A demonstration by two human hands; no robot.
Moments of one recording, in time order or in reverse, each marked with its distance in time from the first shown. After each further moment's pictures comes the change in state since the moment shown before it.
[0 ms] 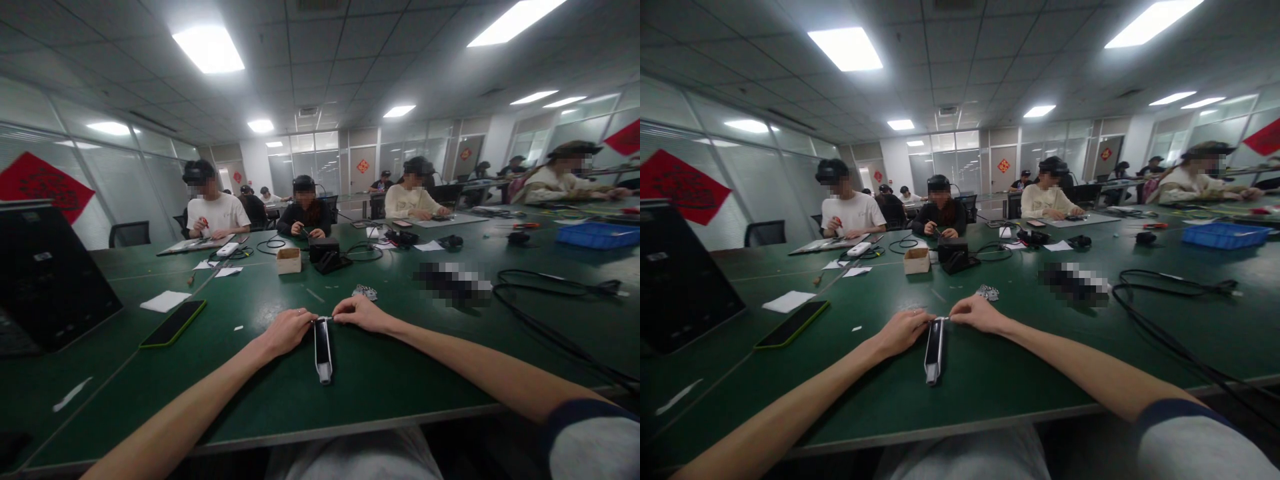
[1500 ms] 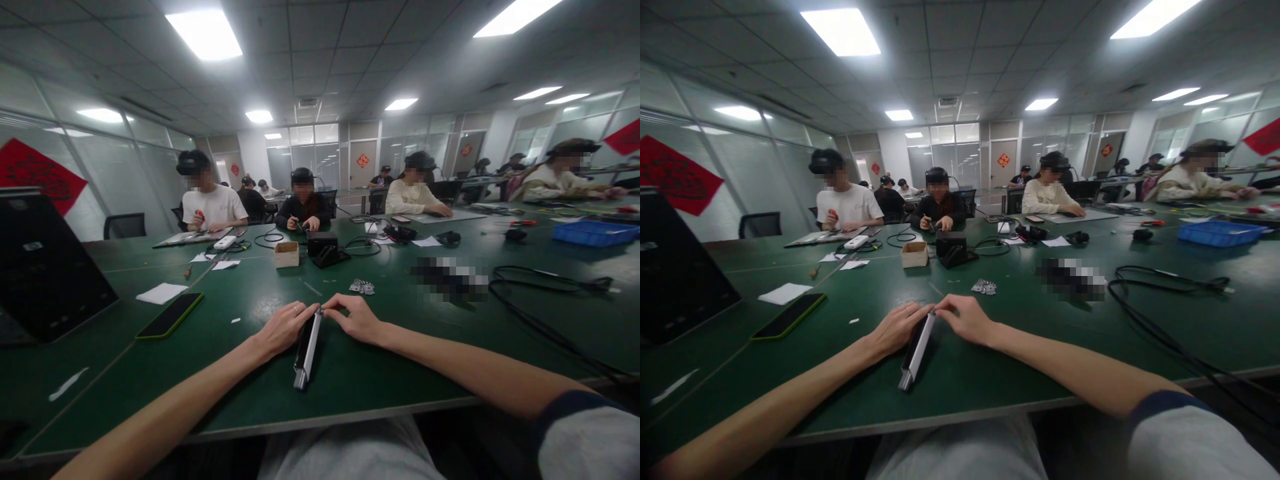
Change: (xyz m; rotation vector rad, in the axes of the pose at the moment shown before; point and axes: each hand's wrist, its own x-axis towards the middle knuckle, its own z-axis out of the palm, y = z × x) left_hand -0.009 -0.001 0.014 0.161 0.207 0.161; right_hand -0.012 -0.027 0.029 -0.025 0.272 -0.305
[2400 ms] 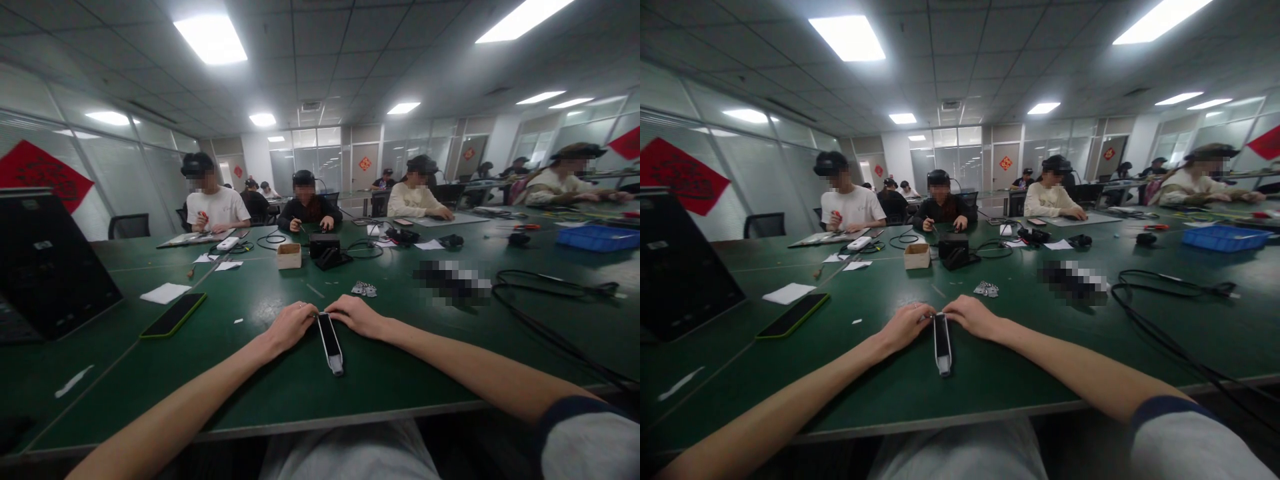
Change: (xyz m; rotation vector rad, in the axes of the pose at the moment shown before) left_hand 0.013 0.002 0.002 -0.241 -0.075 -0.240; right_hand 0.008 0.026 -0.011 -0.384 -0.304 -0.012
